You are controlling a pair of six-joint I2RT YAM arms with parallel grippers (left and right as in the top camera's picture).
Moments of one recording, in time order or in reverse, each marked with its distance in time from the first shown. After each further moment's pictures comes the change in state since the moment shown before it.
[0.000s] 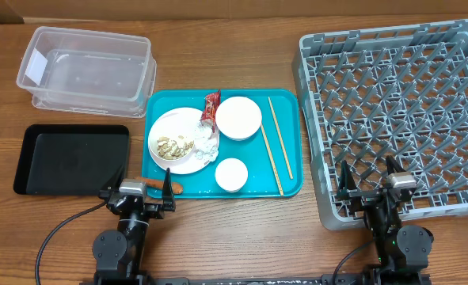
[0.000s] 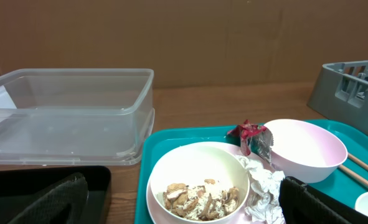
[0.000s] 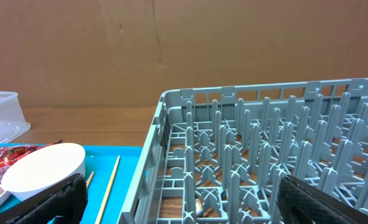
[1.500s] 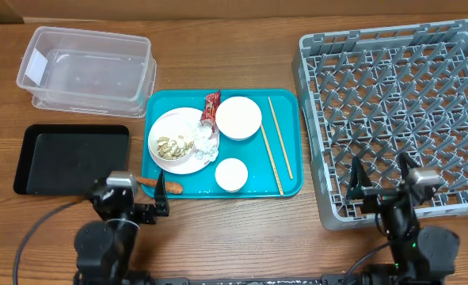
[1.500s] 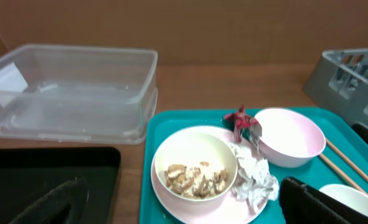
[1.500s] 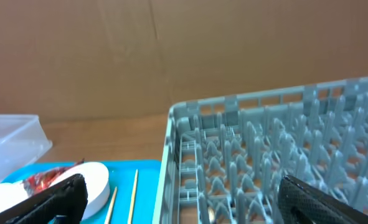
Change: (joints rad) left arm 0.000 0.196 0.372 -0.375 -0.018 -0.031; right arm 0.000 0.135 0.329 -0.254 0.000 0.079
